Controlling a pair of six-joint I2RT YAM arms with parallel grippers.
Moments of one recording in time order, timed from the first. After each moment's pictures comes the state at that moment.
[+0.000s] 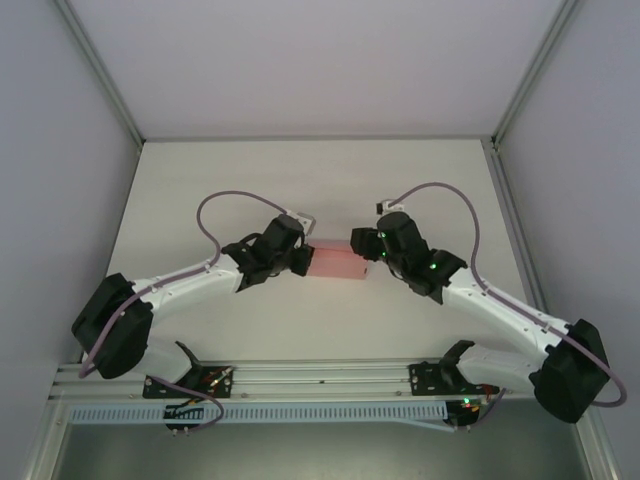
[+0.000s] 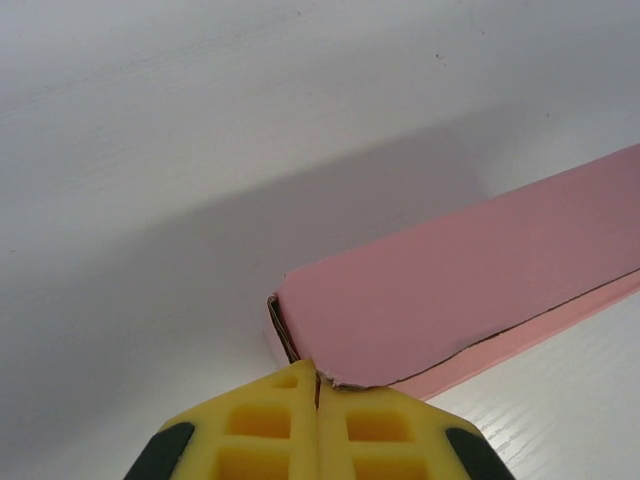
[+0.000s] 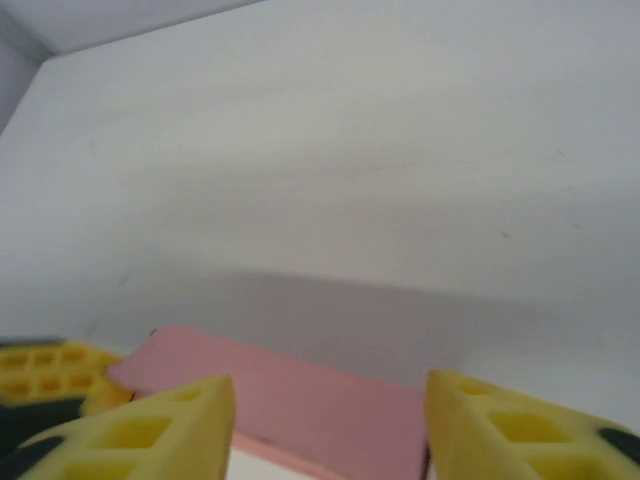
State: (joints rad) left arm -0.85 1.44 0.88 -0.23 -0.10 -0.34; right arm 0.70 1.13 0.79 -0.31 0.18 0.61
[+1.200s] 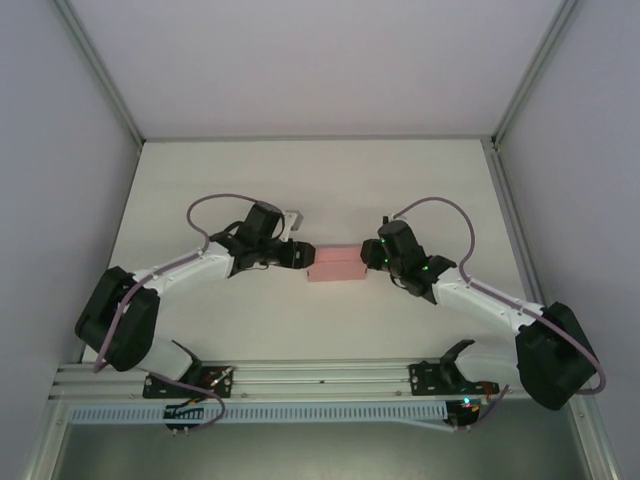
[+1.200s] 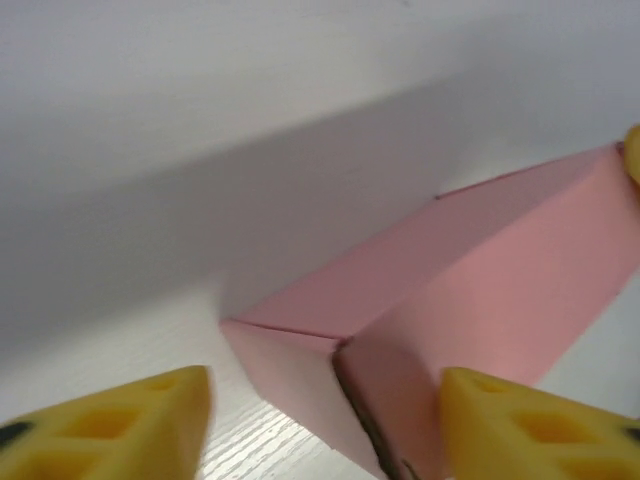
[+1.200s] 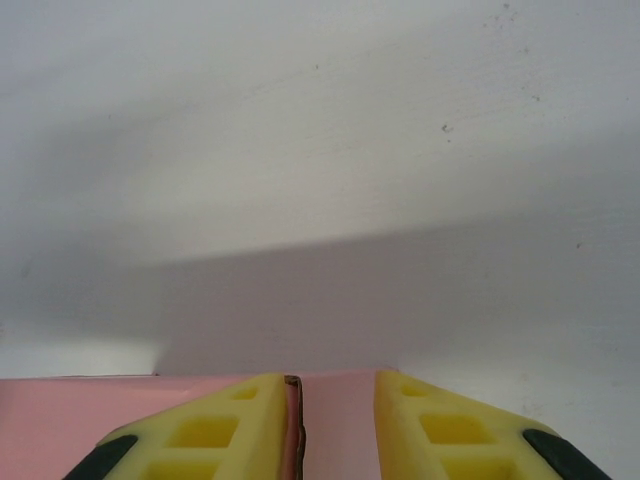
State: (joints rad) left arm -0.65 1.48 0.87 -0.23 0.32 -0.43; right arm 0.64 1.21 0.63 -0.17 0.11 0.68
